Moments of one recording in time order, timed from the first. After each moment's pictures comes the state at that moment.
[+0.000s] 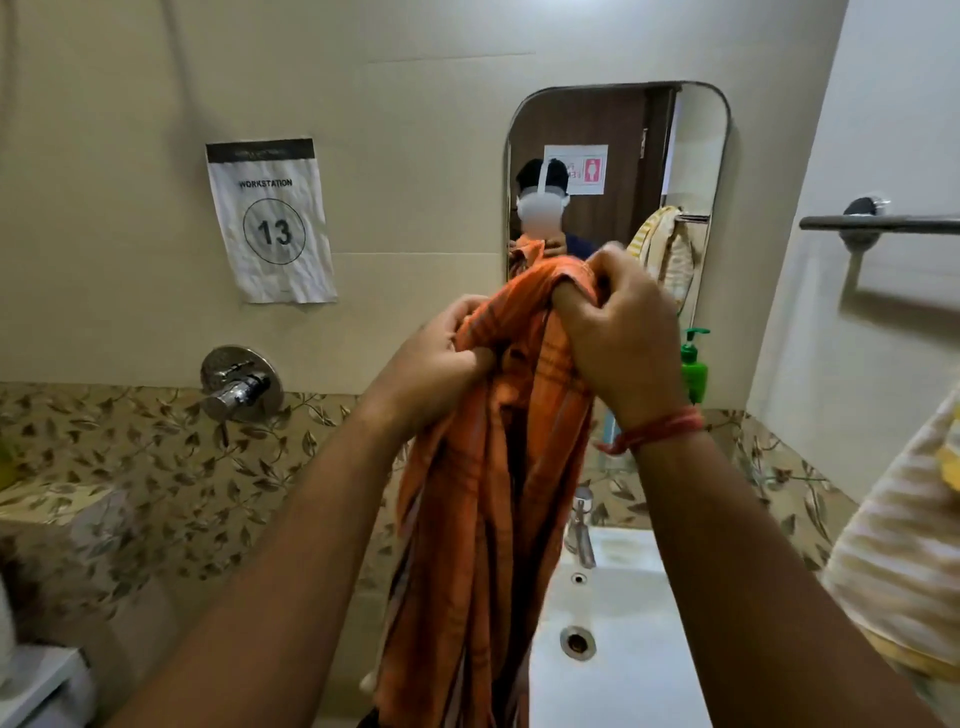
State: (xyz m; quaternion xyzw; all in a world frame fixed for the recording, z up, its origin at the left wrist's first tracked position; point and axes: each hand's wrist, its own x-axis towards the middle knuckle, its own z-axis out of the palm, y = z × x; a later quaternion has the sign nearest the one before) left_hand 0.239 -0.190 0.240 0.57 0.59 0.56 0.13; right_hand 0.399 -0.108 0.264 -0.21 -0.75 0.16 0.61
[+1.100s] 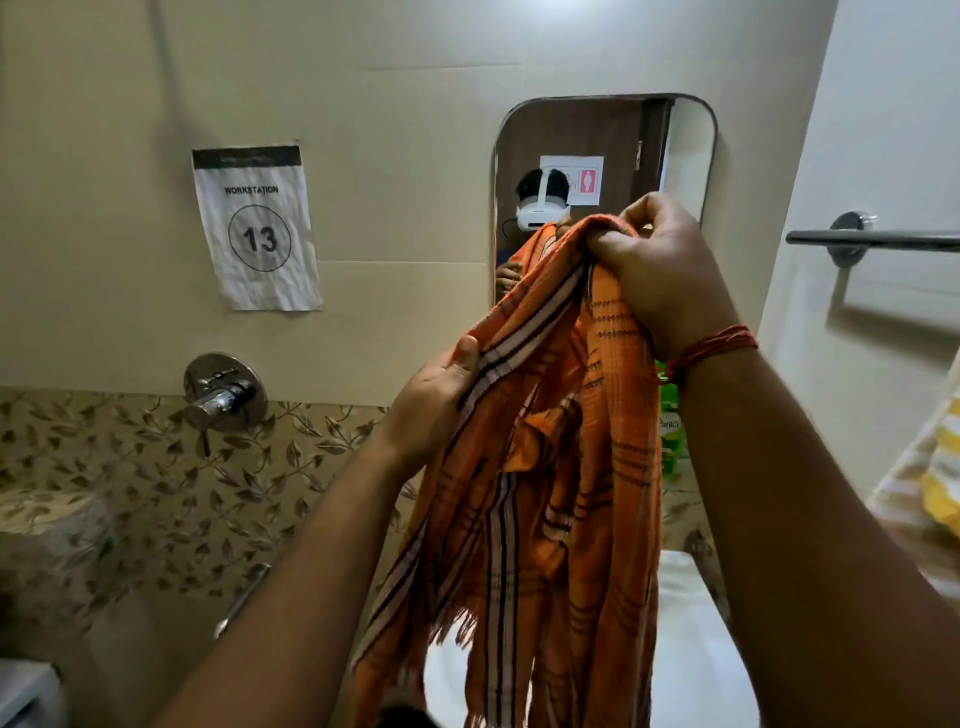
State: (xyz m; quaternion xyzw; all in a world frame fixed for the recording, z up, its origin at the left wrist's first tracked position) left_hand 0.253 -0.167 0.211 0.51 0.58 0.61 0.18; right_hand 0.429 -0.048 0.318 -0.23 -0.75 0.28 0.56
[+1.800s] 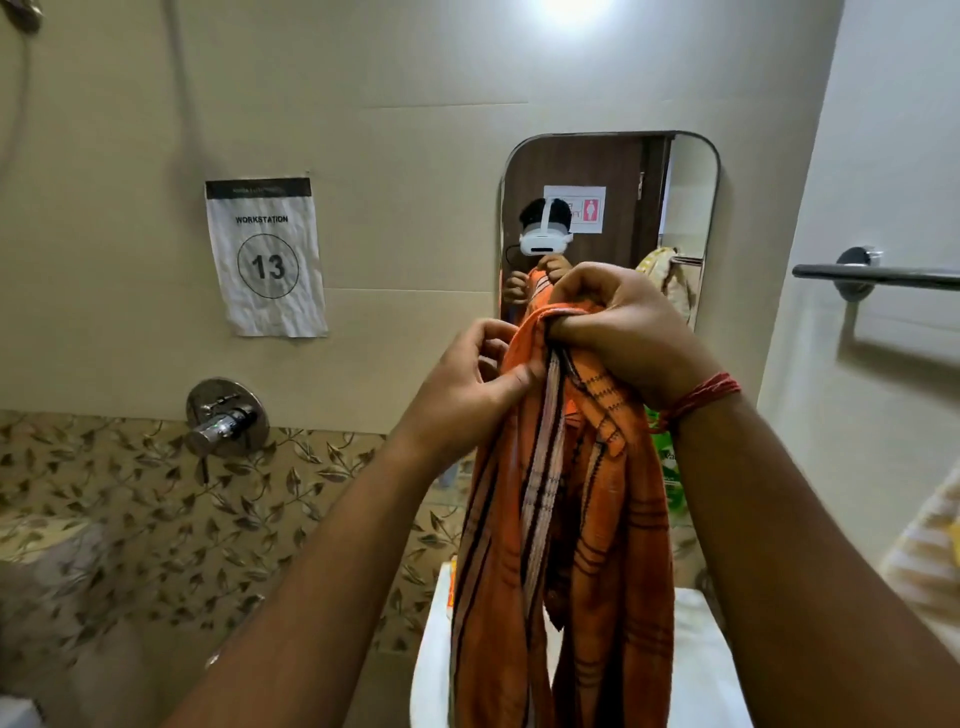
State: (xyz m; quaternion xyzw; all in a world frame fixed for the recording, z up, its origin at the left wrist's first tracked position) left_hand 0.259 -0.150 0.244 0.60 0.51 0.60 0.13; right_hand 0.416 -0.049 0.309 -0.11 -0.84 0.31 0.43
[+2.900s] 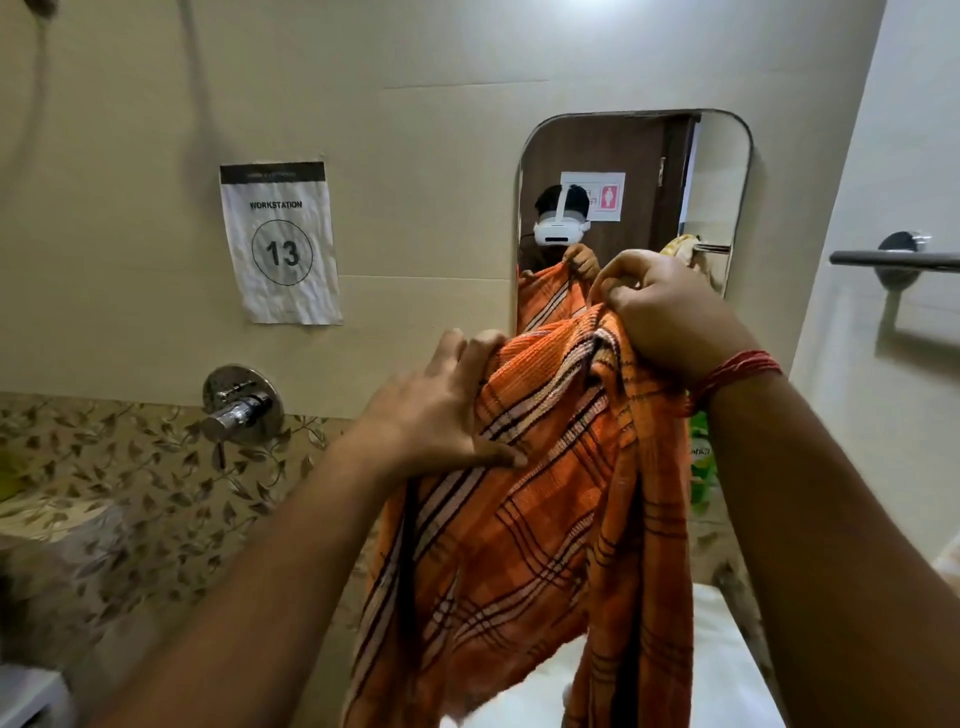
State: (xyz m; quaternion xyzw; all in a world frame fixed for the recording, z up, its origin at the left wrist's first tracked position) left_hand 0.213 -0.166 0.229 0.62 0.72 0.24 -0.17; right_hand 0.408 -0.031 0.315 -0.28 -0.84 0.18 0.43
